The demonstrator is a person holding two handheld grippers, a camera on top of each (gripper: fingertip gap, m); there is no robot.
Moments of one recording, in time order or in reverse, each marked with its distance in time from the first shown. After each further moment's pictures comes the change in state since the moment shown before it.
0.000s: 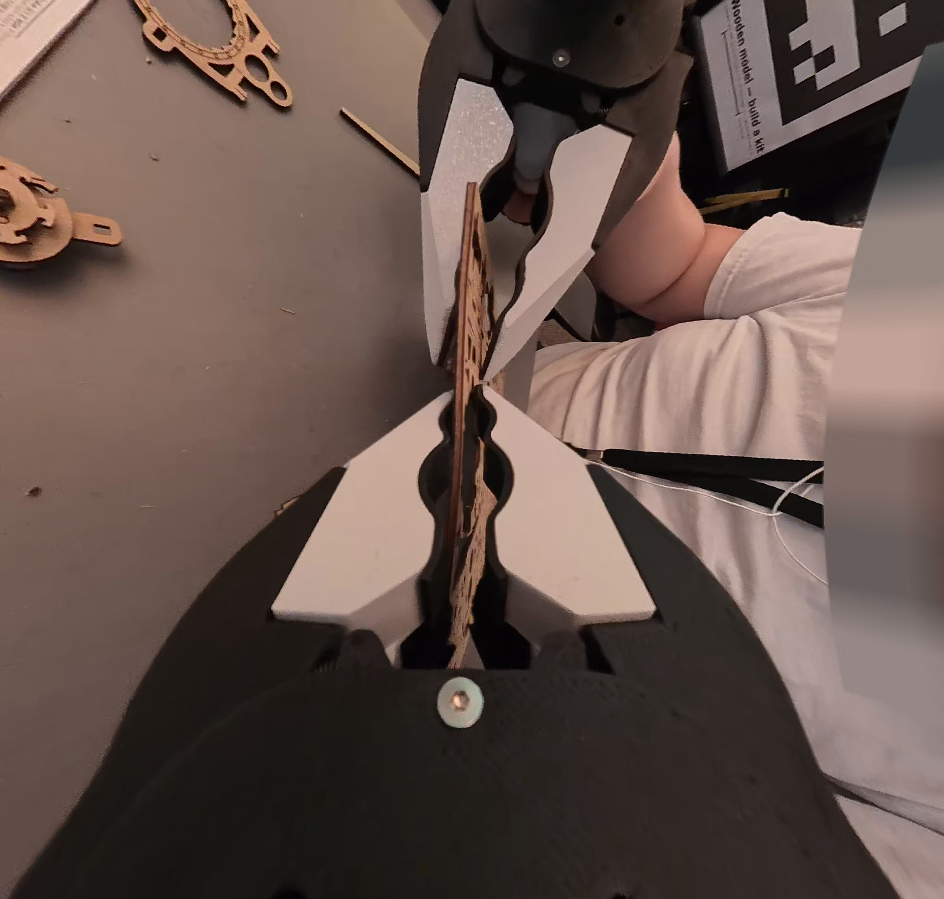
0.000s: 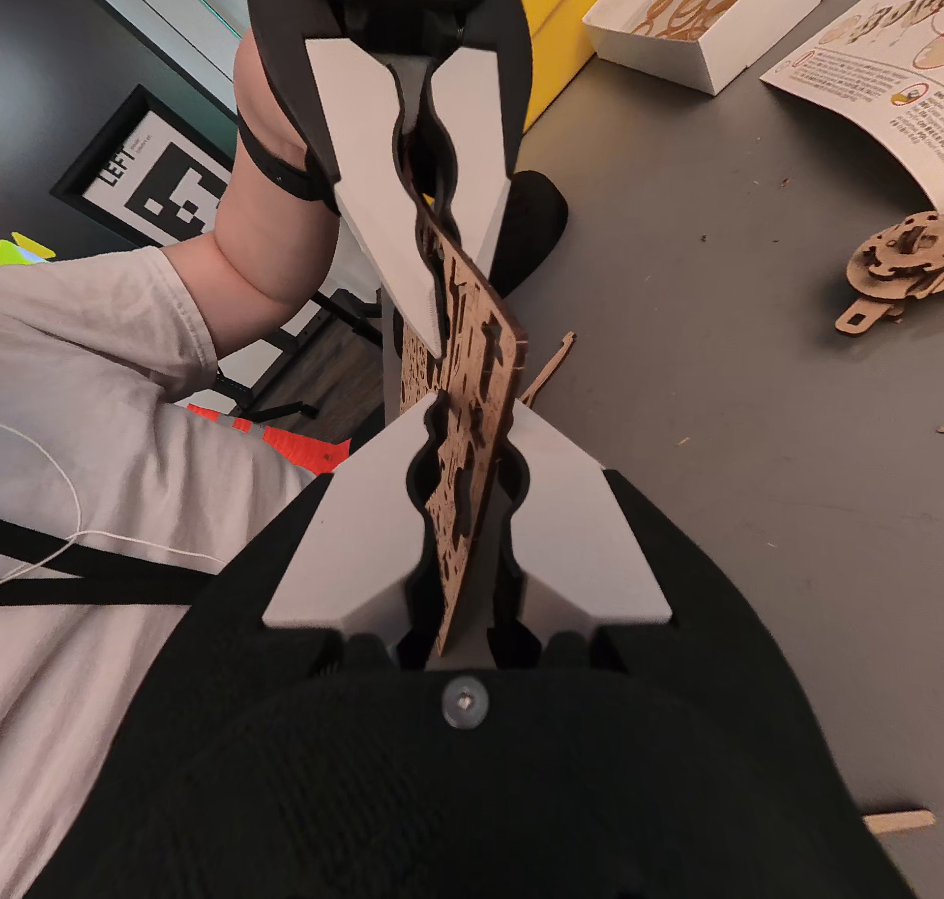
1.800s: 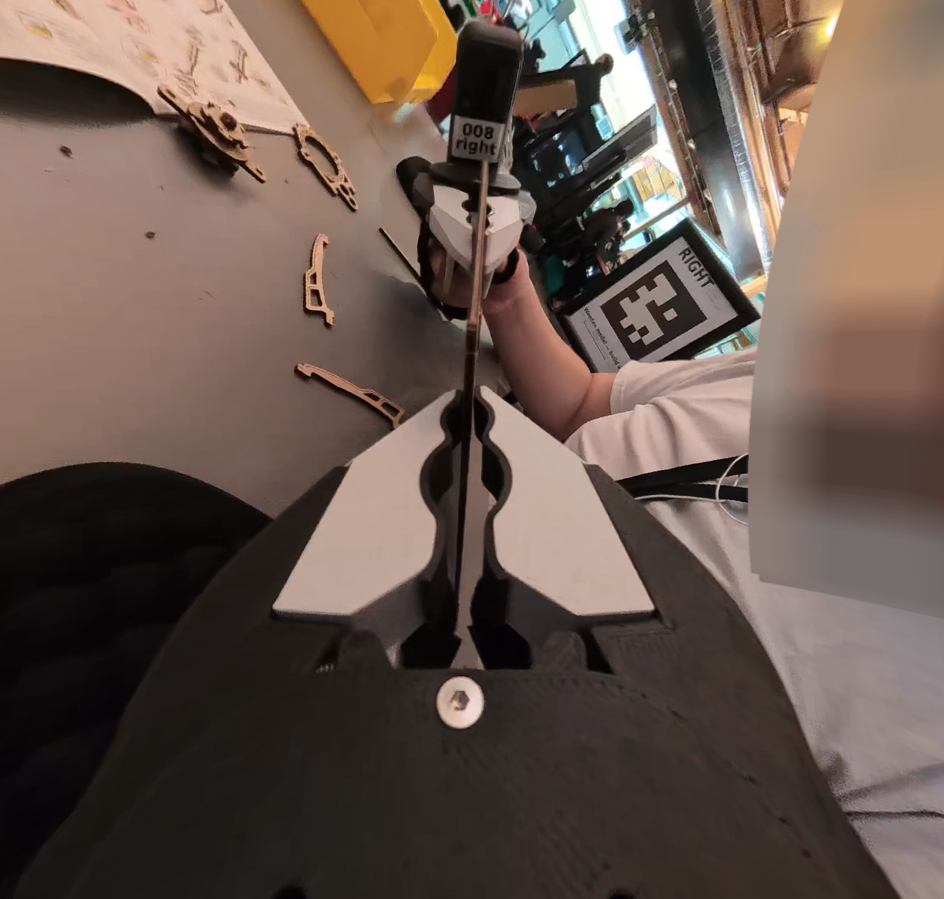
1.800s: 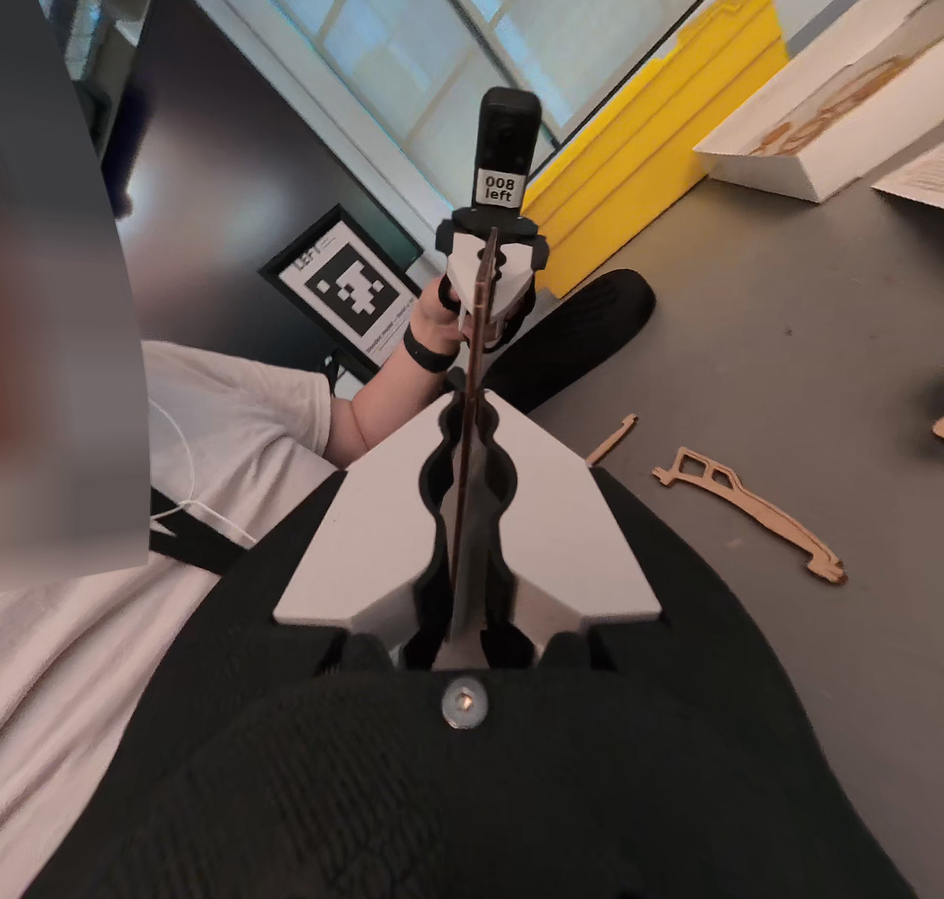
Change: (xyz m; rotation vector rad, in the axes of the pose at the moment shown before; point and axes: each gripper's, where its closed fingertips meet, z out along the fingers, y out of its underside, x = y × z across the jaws) left arm -0.006 0.076 -0.070 0.678 0.127 -0.084; right arm -0.015 -0.020 0.001 0.209 -0.304 -0.015
